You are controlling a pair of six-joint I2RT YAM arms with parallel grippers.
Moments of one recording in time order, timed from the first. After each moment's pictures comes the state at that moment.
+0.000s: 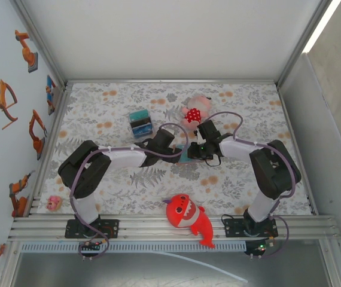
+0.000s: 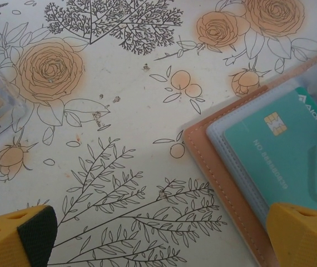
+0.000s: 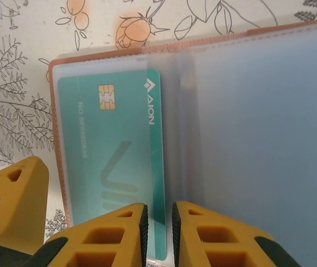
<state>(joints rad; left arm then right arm) -0.87 1.82 0.99 -0.09 -0.25 -0.33 0.52 1.72 0.91 -0.30 -0.30 0.51</state>
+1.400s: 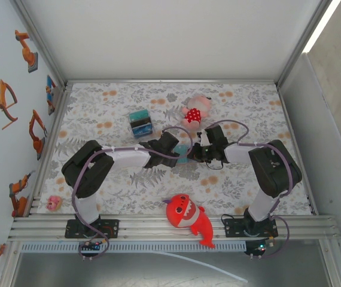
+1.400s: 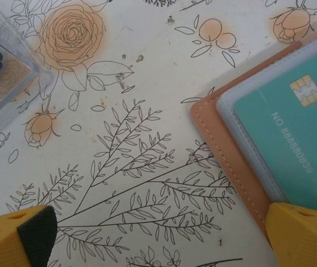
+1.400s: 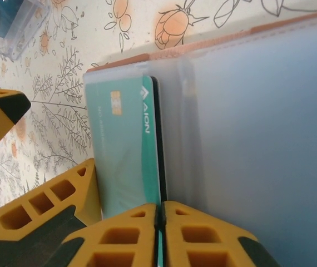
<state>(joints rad) -0.91 1.84 1.04 -0.25 -0.37 -0.30 0.45 1.72 0.75 0.04 -0.56 0.64</state>
